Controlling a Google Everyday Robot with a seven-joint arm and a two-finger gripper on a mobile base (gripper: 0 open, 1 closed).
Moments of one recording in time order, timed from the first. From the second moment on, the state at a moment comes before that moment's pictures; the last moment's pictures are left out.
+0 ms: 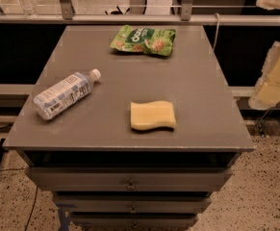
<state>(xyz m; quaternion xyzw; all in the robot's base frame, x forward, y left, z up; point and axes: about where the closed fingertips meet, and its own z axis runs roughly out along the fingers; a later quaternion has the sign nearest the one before) 0.424 -0.191 1.046 -0.60 0.75 -0.10 0.24</state>
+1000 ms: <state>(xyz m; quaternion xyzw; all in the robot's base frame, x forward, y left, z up) 0.524 -0.160 1.051 -0.59 0.75 -0.06 0.27</state>
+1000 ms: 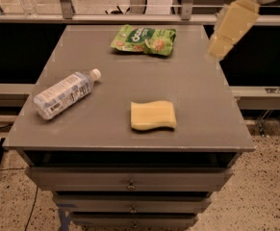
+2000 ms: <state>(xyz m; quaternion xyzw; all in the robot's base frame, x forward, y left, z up) 0.613 -0.132 1.036 -0.59 0.75 -0.02 0.29</state>
